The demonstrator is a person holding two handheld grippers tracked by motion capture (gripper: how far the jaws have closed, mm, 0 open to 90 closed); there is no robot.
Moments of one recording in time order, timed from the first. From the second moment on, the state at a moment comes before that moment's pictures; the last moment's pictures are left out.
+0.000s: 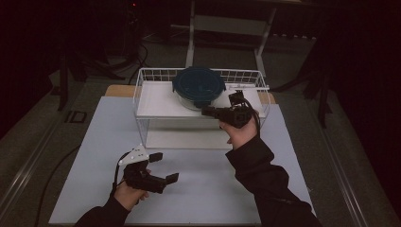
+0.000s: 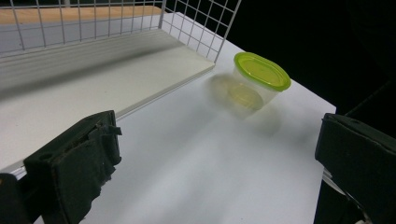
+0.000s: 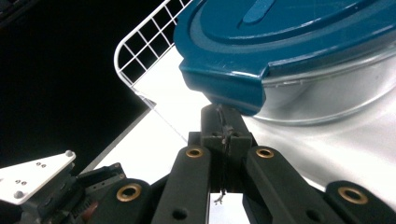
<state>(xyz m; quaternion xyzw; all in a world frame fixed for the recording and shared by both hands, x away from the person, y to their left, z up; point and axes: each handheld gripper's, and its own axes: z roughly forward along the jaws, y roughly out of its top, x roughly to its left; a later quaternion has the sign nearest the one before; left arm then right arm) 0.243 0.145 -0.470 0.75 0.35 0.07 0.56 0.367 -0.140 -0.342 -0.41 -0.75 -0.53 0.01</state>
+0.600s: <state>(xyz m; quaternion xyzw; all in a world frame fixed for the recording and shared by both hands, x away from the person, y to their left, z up) 0.225 0.160 -0.475 0.75 0.35 0.06 0.56 0.327 -0.180 -0.352 -0.36 -0.74 -0.56 -0.04</state>
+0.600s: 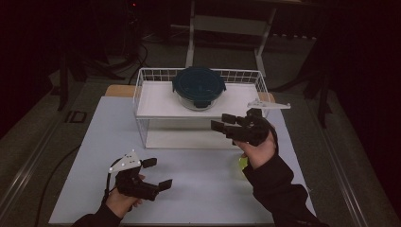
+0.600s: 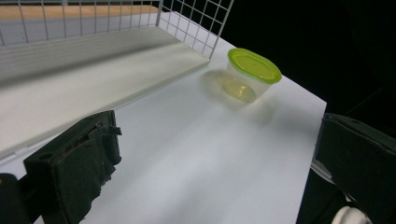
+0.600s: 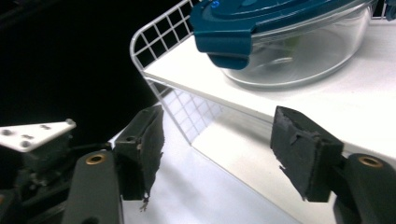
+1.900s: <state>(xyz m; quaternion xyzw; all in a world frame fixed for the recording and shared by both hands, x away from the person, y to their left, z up) 0.216 0.156 -0.492 0.76 0.31 0.06 0.57 0.273 -0.284 -0.415 -0.38 -0.74 -0.55 -0.11</state>
